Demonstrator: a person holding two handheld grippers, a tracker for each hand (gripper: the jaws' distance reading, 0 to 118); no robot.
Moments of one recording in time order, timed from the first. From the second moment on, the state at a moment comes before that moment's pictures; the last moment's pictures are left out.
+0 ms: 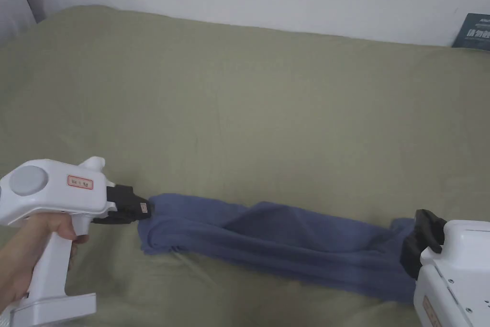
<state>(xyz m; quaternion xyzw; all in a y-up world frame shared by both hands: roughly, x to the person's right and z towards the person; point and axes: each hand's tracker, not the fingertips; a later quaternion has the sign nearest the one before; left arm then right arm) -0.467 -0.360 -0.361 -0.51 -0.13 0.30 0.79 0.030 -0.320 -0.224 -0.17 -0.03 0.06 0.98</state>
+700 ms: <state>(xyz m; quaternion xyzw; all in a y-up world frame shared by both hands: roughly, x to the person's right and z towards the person) -0.435 -0.382 -0.377 -0.54 -0.25 0.37 0.72 0.034 -0.327 -0.235 -0.19 -0.03 0.02 0.98</state>
